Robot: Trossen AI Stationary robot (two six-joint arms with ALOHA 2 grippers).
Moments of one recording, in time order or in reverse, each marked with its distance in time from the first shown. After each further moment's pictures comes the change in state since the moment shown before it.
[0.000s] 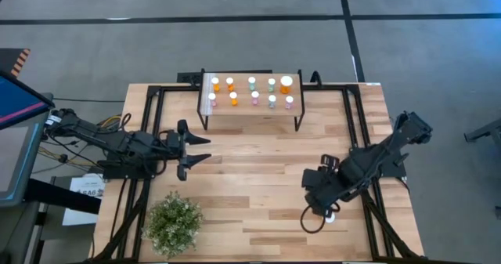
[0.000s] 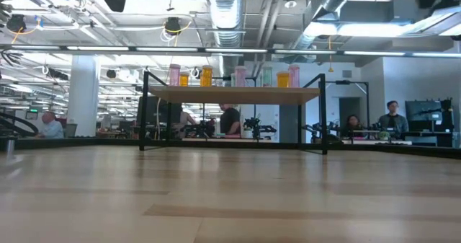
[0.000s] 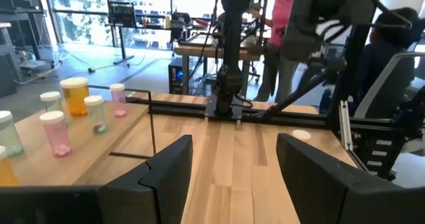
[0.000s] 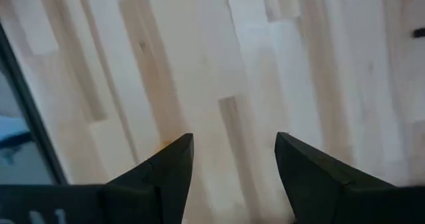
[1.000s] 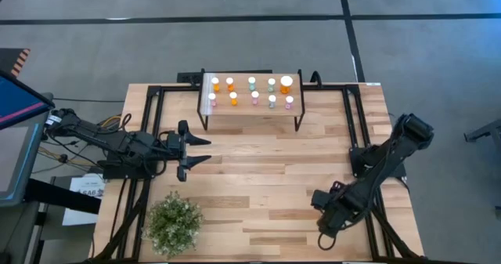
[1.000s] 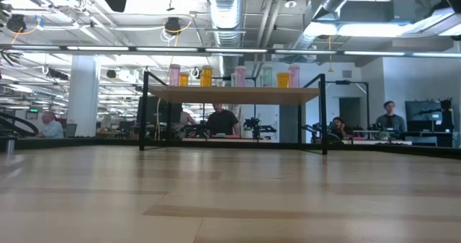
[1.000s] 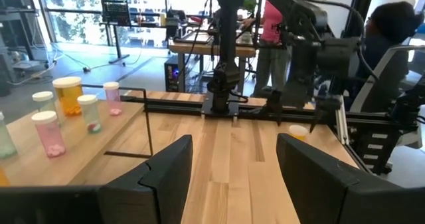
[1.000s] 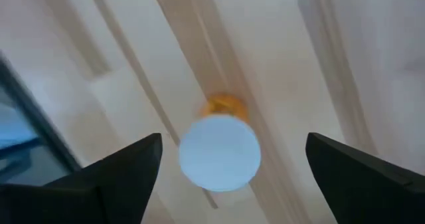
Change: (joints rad) left arm -0.001 0.006 0.000 -0.003 0.019 0.011; right arm 0.216 -0.008 -0.451 0.476 -0.175 0.434
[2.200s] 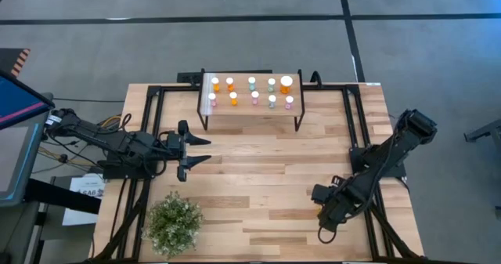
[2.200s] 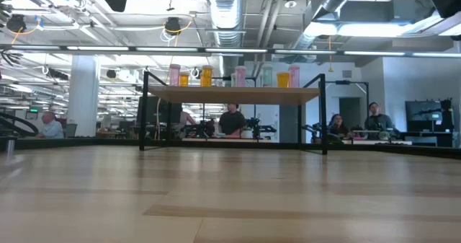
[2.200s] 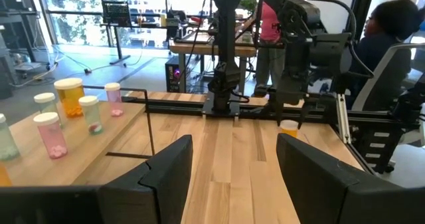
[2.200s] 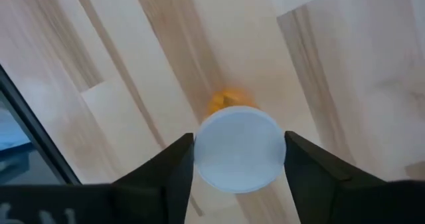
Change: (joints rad) left arm 0.000 0.000 -0.001 0.000 0.000 0.010; right arm -0.037 -0.056 -0.041 0.000 0.019 -0.055
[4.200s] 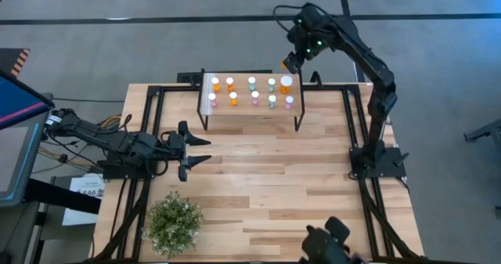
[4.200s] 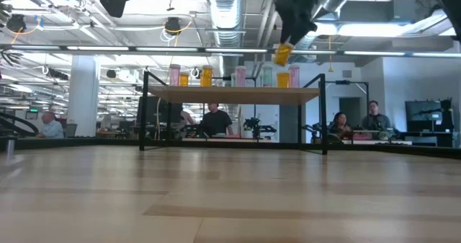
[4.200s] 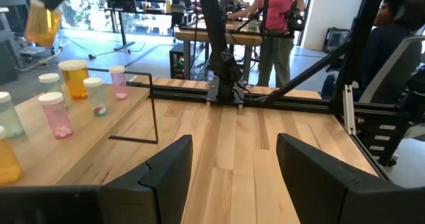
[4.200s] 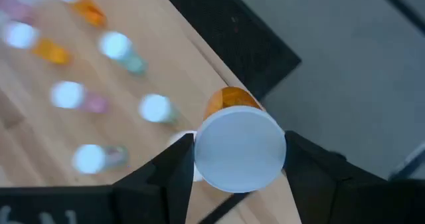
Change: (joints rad) left arm 0.000 0.000 0.000 -0.054 -0.019 -0.045; right arm -1.508 0.404 1.275 -0.439 -0.053 -1.258
